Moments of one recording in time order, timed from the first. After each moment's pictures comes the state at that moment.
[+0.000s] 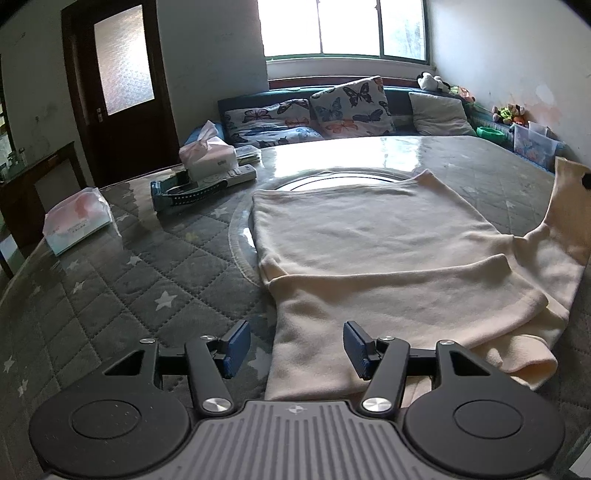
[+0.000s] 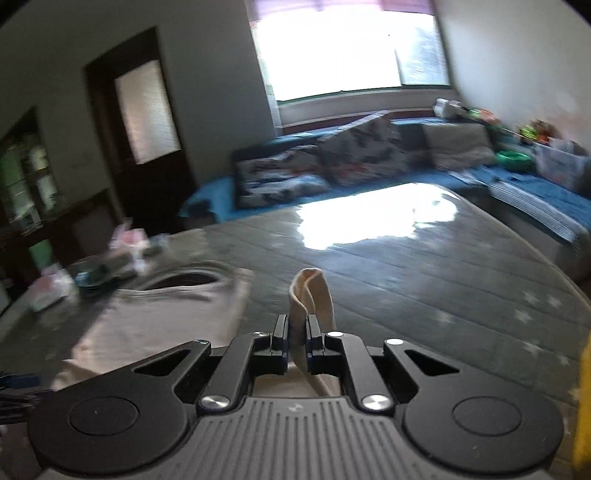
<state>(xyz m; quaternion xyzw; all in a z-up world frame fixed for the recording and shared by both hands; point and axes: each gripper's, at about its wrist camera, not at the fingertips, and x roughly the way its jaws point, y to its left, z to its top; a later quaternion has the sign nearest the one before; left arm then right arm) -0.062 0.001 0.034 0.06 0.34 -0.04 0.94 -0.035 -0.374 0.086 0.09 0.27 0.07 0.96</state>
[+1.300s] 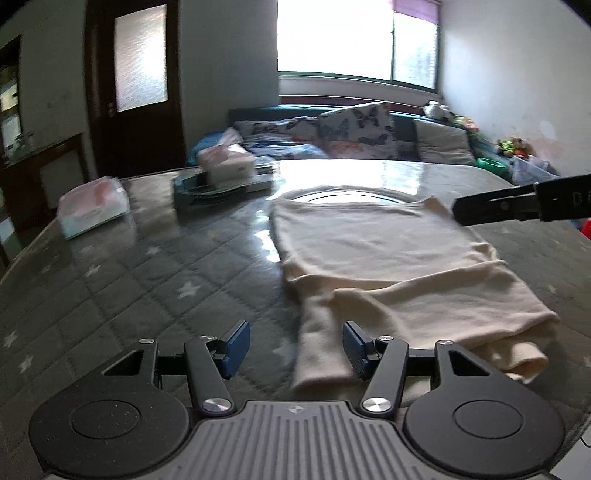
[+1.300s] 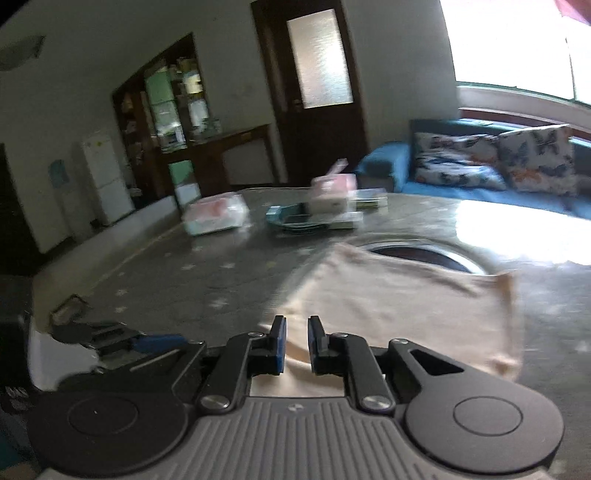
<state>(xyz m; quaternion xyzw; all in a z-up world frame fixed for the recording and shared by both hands) -0.082 0.026 0.037 0.02 0.31 -0.05 0.95 -0.025 -0.173 0.098 0.00 0.30 0.30 0.90</state>
